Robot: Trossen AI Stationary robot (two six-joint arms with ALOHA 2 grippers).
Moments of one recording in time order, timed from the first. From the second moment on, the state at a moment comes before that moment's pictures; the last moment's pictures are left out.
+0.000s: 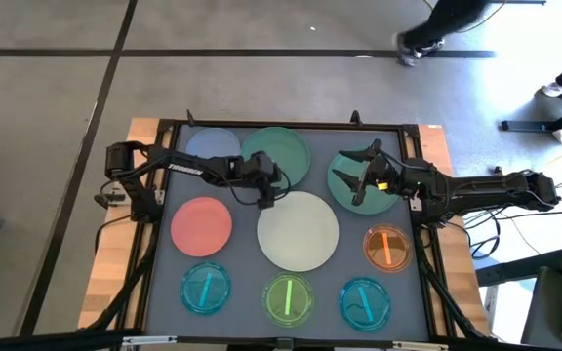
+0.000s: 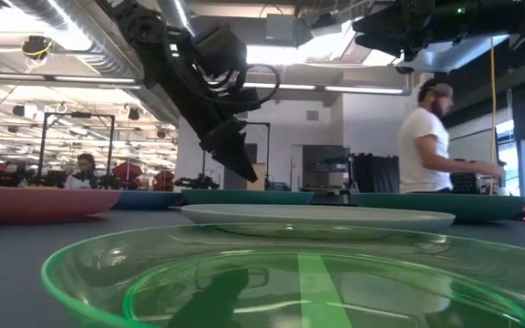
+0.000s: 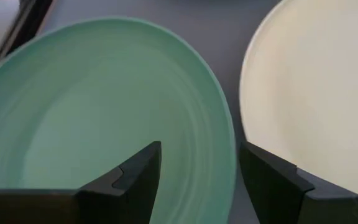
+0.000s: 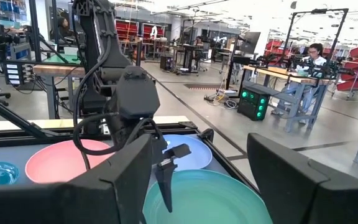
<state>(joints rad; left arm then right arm) 0.22 1.73 0.95 -0.05 -0.16 0.12 -0.07 0.85 0.47 0.44 0.25 -0.13</state>
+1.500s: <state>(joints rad) 0.16 1.82 0.95 -0.08 -0.33 0.24 -0.07 0.85 0.47 0.44 0.25 -0.13</state>
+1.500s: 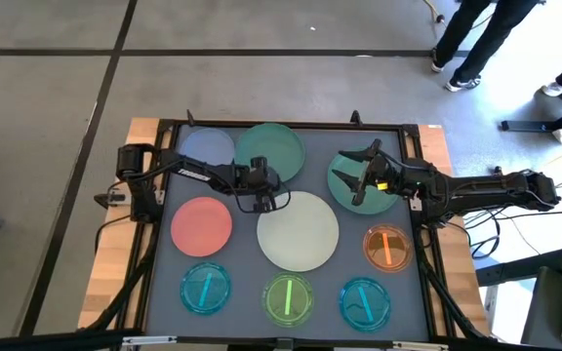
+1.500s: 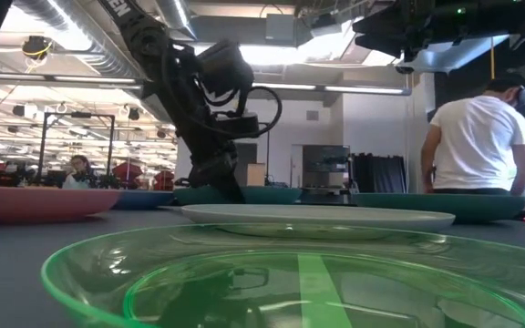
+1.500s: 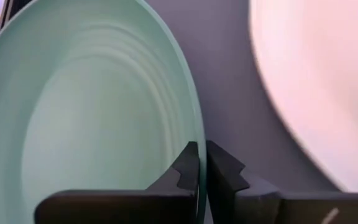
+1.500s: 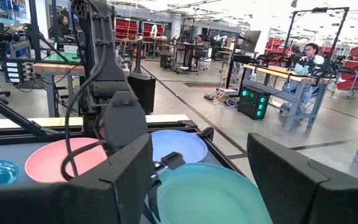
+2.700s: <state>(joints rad) -0.26 1.65 0.95 0.00 -0.08 0.25 -0.07 0.85 0.47 0.44 0.25 -0.13</state>
